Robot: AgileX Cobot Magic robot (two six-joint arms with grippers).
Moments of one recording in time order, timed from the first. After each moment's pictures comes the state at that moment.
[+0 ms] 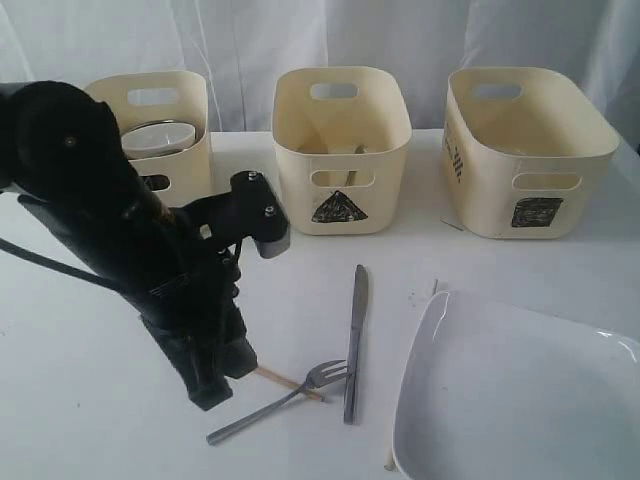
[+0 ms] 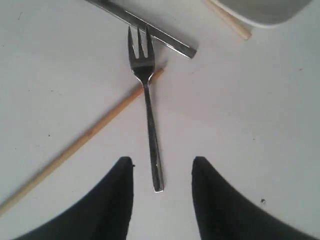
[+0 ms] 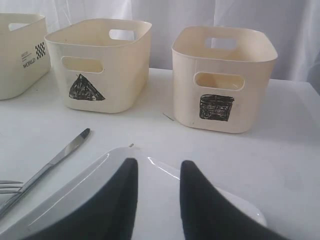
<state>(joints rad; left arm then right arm) -0.73 1.51 -1.04 -0.31 0.84 0.69 0.10 0.01 -0.01 -0.07 0.25 0.08</state>
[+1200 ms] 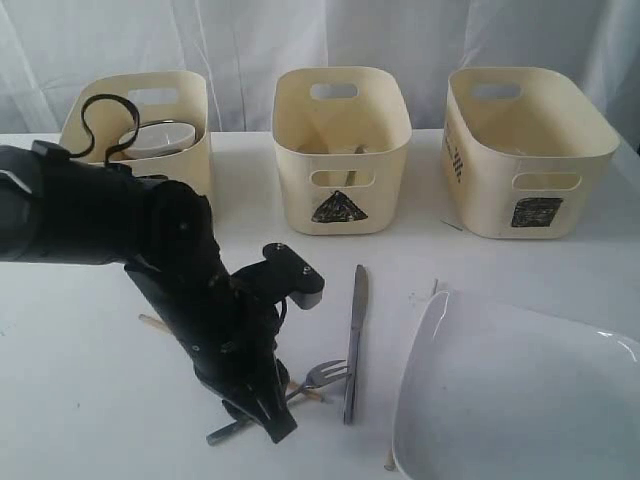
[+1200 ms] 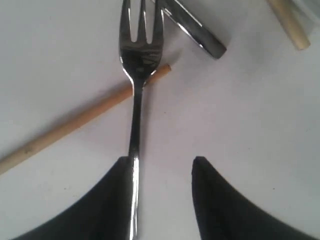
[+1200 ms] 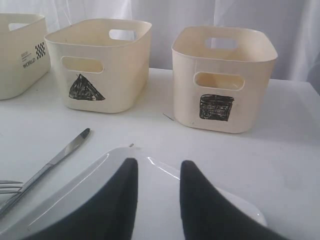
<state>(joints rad) -0.76 1.76 -1.04 -0.37 0.72 0.52 0.10 0.01 -0.01 -0.07 0.25 0.08</state>
